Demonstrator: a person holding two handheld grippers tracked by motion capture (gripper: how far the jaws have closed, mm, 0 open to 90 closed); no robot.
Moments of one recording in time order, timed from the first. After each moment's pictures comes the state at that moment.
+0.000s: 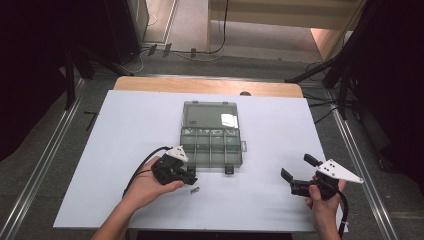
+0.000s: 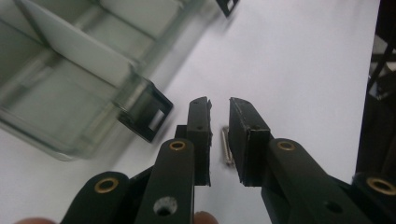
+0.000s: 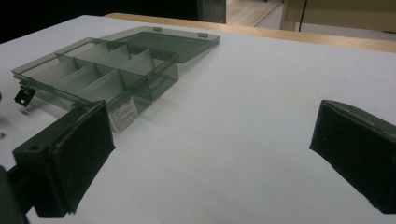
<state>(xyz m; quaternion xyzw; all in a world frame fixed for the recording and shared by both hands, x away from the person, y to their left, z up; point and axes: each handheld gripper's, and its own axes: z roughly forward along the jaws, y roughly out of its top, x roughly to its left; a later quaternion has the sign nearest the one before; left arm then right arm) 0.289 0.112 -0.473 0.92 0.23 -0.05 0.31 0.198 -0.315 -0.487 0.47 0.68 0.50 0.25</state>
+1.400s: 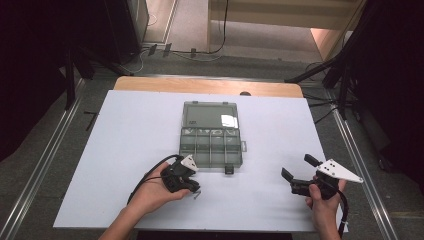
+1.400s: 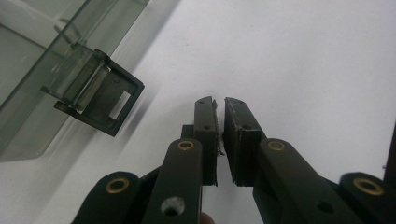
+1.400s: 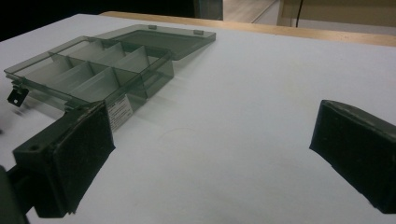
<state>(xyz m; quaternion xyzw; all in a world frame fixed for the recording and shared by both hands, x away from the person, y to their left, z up) 0.275 0.092 -0.487 0.94 0.21 -0.03 0.25 0.200 -0.317 -0.490 0.48 0.68 0.49 0.25</state>
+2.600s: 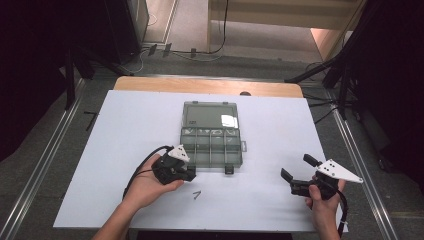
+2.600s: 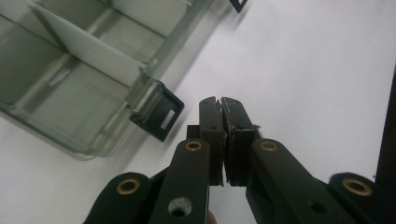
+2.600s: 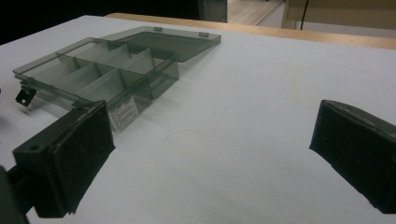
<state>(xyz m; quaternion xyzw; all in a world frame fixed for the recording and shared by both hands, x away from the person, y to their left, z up) 0.289 0.113 -0.461 0.92 0.22 -0.02 0.31 0.199 -0.315 -0.489 0.48 0.68 0.50 0.25</state>
